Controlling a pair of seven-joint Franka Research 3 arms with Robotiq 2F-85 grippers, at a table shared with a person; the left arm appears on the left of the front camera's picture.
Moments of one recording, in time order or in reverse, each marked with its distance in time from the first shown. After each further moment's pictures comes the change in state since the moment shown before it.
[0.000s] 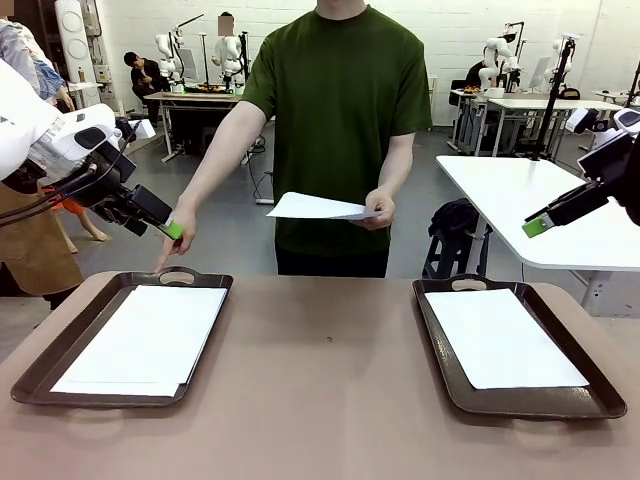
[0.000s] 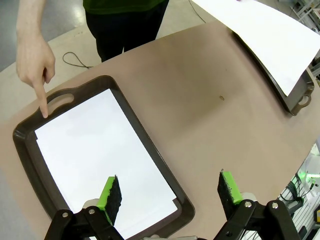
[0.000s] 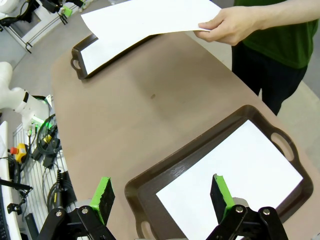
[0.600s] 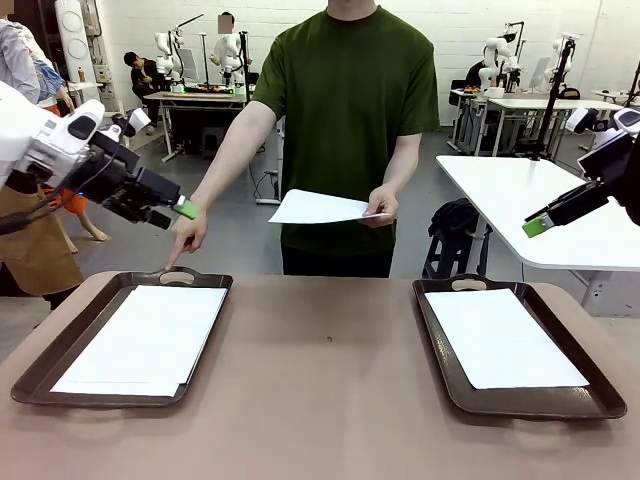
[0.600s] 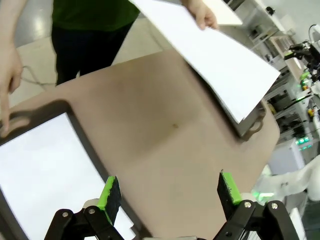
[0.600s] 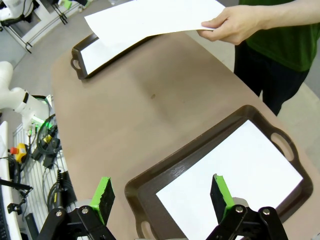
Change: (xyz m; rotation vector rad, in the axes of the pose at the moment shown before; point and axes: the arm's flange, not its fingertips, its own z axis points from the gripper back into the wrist) left arm 0.017 0.016 -0.016 -0.281 -0.120 0.116; right arm 0.000 0.000 0.000 0.000 0.000 0.000
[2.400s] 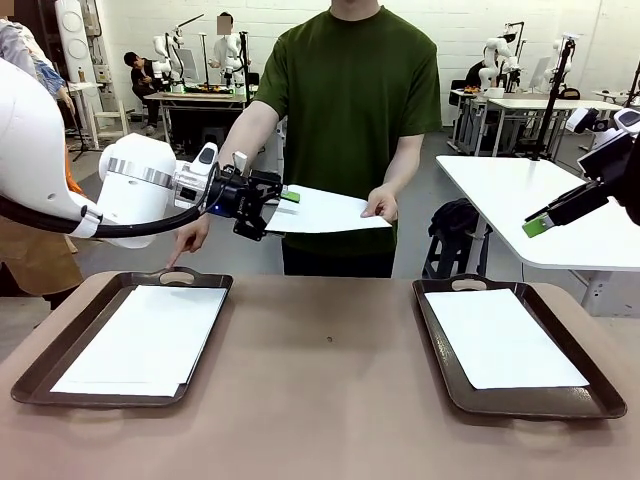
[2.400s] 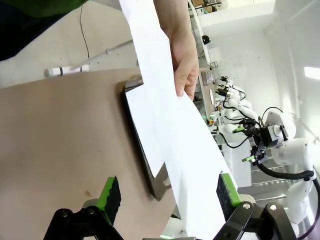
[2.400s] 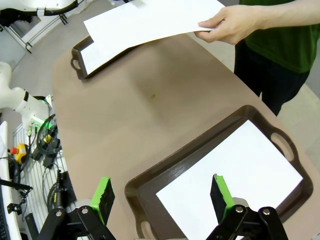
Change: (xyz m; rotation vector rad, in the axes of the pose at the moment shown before) left arm 0.093 0.046 -0.206 -0.476 0.062 0.453; right arm 0.000 0.000 0.000 0.000 0.000 0.000
